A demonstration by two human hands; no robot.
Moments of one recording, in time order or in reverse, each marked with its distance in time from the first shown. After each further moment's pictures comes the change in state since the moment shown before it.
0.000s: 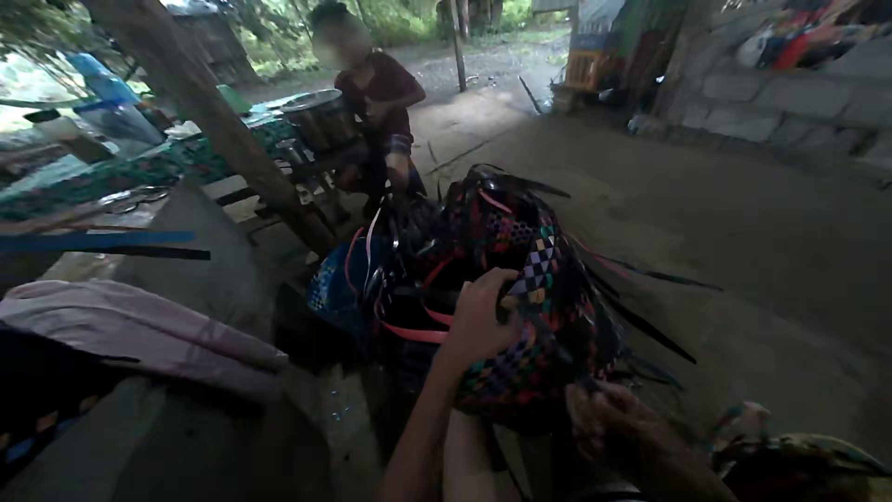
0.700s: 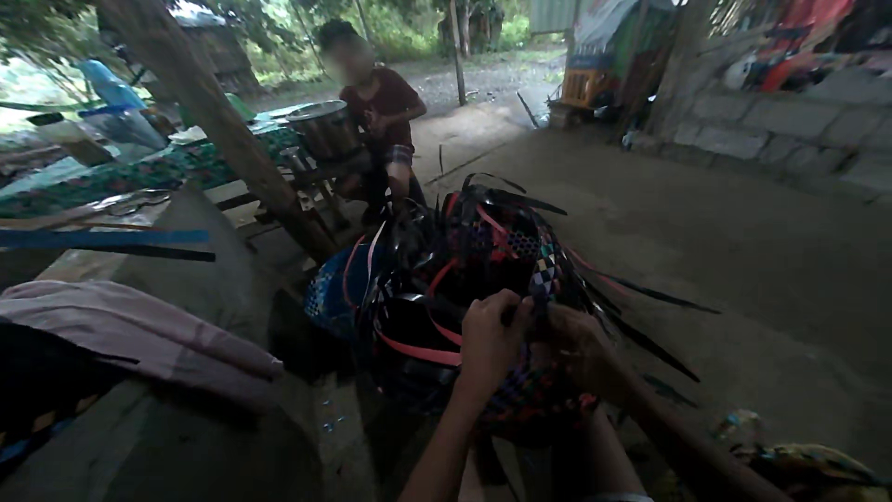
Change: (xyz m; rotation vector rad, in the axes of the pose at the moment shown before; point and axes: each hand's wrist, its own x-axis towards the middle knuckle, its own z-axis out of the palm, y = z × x) left_hand -0.014 0.016 0.028 0.000 0.363 -0.008; right_hand 0.077 -0.021 0.000 -1.085 0.107 -0.539
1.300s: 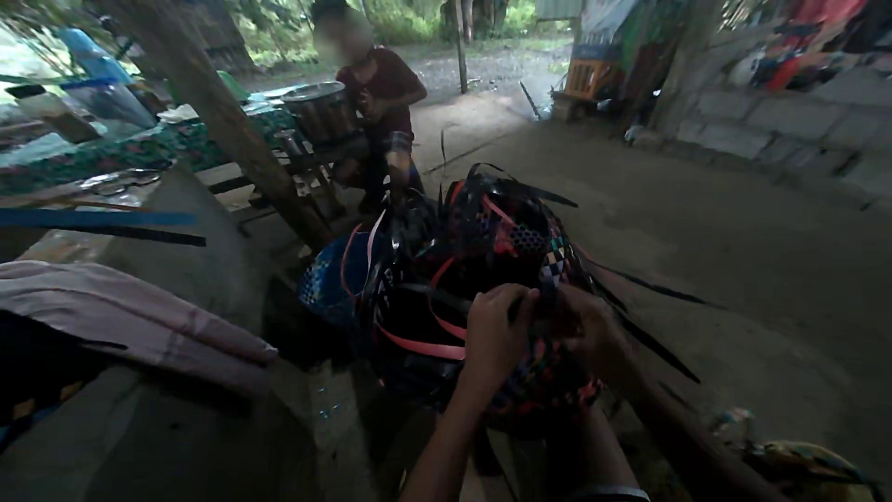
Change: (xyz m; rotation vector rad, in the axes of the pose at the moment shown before) left_hand 0.001 -0.003 0.004 -0.040 0.016 0.018; right_hand 0.013 0.006 -0.004 -0.043 0.043 0.056
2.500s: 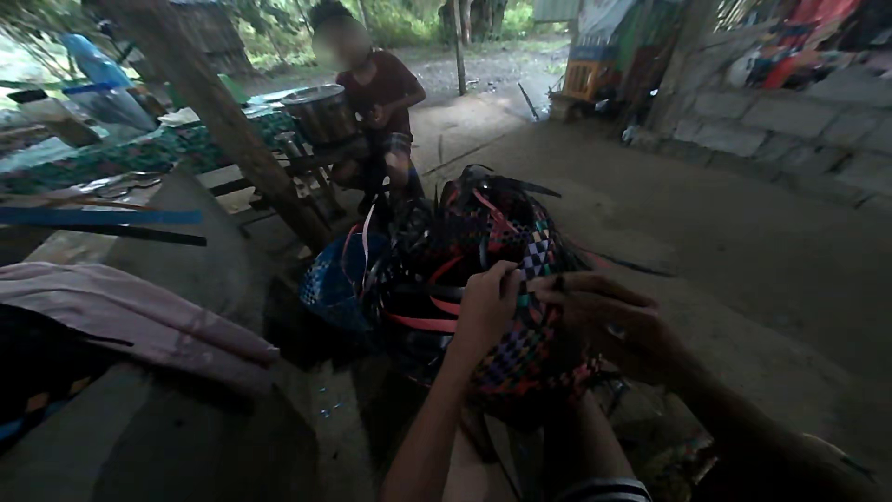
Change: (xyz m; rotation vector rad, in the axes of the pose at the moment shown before) left_hand 0.026 0.004 -0.016 0.036 -0.249 -0.192; right_hand 0.005 -0.017 -0.039 0.043 -0.035 -0.518
